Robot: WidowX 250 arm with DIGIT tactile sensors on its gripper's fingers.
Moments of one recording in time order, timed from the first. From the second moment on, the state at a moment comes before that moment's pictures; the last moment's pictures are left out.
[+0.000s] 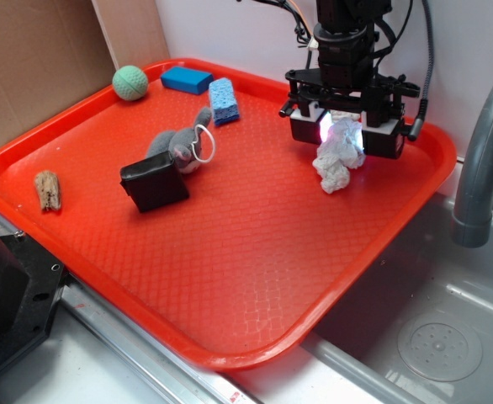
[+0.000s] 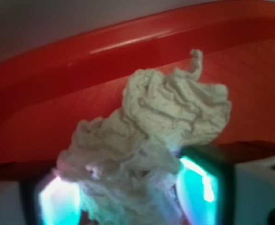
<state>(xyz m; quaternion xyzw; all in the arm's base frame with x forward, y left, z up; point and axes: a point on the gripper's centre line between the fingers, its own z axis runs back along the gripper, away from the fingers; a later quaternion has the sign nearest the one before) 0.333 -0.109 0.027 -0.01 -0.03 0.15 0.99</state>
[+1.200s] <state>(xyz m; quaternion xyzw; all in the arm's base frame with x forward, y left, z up) 0.195 -0.023 0.177 0.00 -0.07 0.10 0.99</state>
